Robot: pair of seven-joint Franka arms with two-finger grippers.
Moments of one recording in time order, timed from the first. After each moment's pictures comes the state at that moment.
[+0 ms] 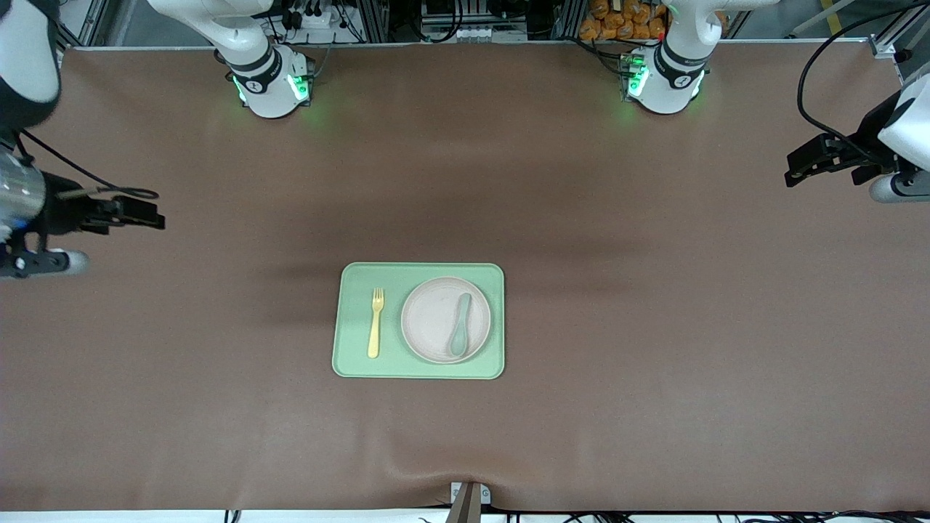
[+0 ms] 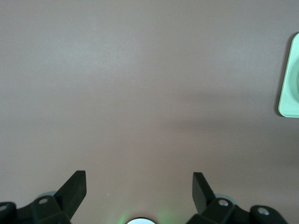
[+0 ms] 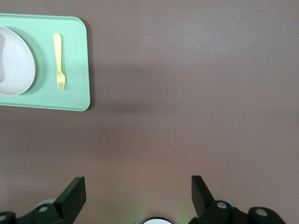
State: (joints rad) left arm -0.02 0.00 -0.05 -1.54 0.00 1.48 -0.09; right arm 0.04 0.19 -0.05 -1.40 0.08 1.40 -0.06
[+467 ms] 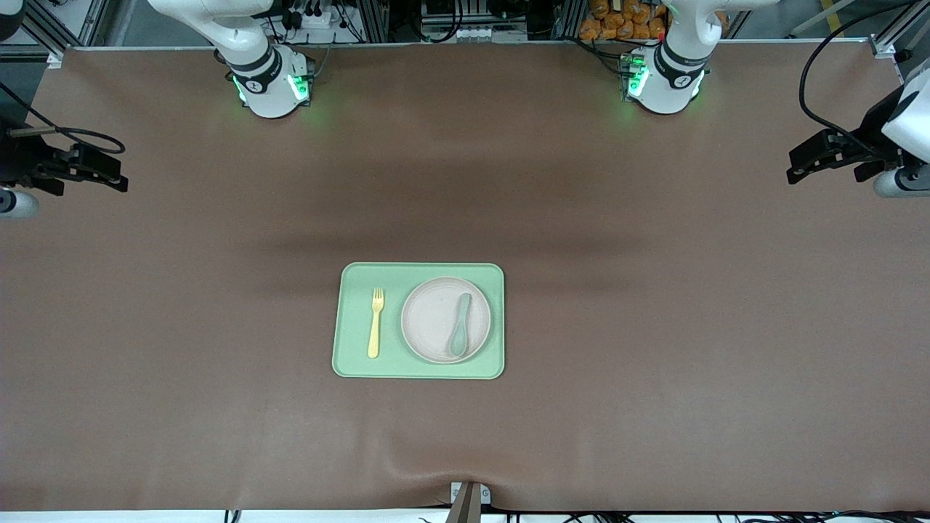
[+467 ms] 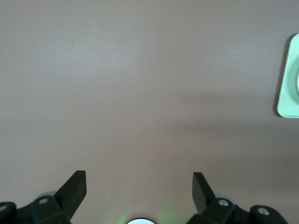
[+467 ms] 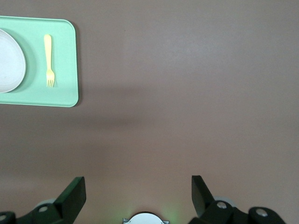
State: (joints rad) left arm -0.02 -0.02 -0.05 -1.54 0.00 1.48 -0.09; right arm 0.03 0.05 -0.05 -1.48 0.01 1.40 -0.06
